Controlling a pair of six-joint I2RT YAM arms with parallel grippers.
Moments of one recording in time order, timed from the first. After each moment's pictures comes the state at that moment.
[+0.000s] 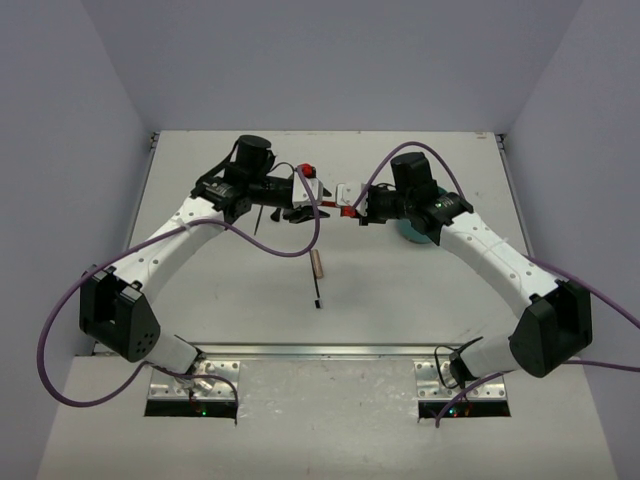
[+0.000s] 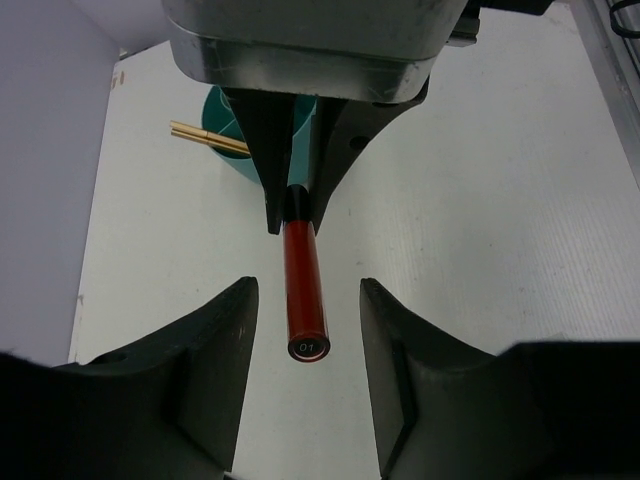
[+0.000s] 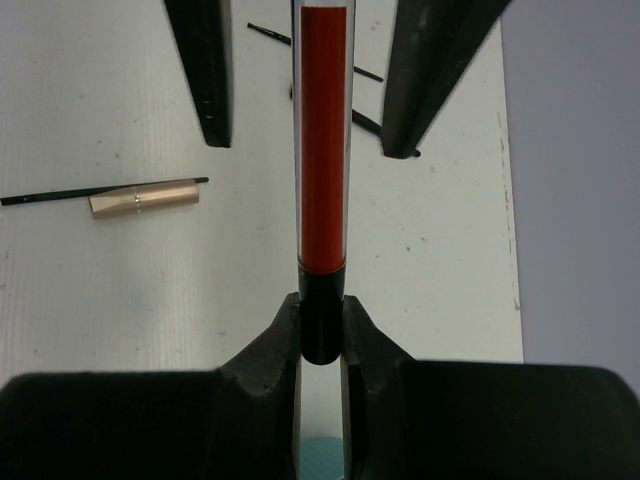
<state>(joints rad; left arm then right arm) -0.45 1.47 1.31 -0.40 0.92 0.87 0.49 1.41 1.14 -0.36 -0.53 -1.02</state>
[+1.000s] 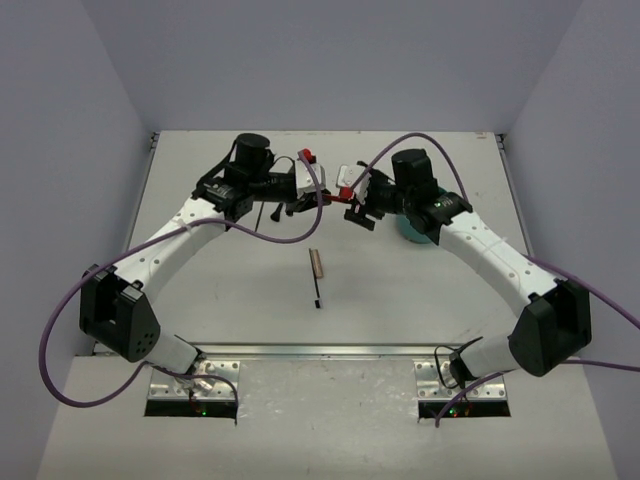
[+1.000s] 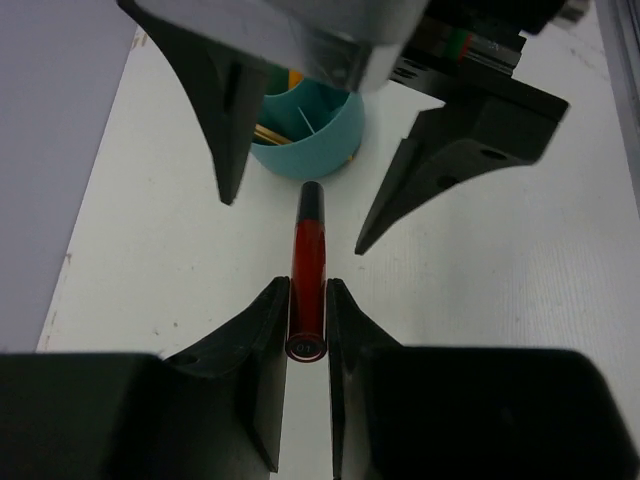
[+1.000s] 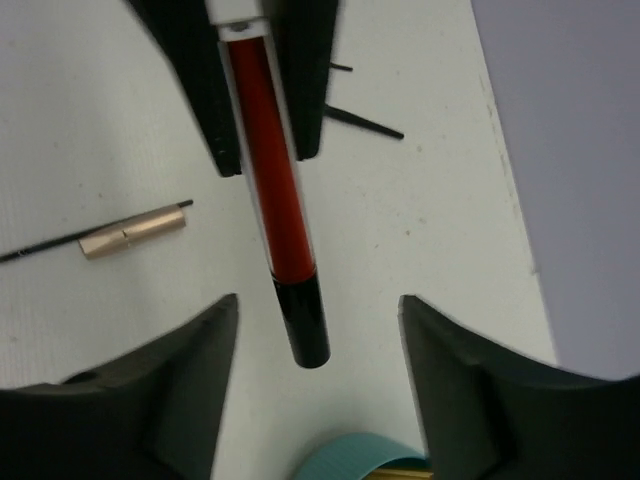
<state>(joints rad) -0.45 1.47 1.30 -0.30 0.85 0.67 0.48 1.42 1.14 -0.28 -0.46 -0.83</state>
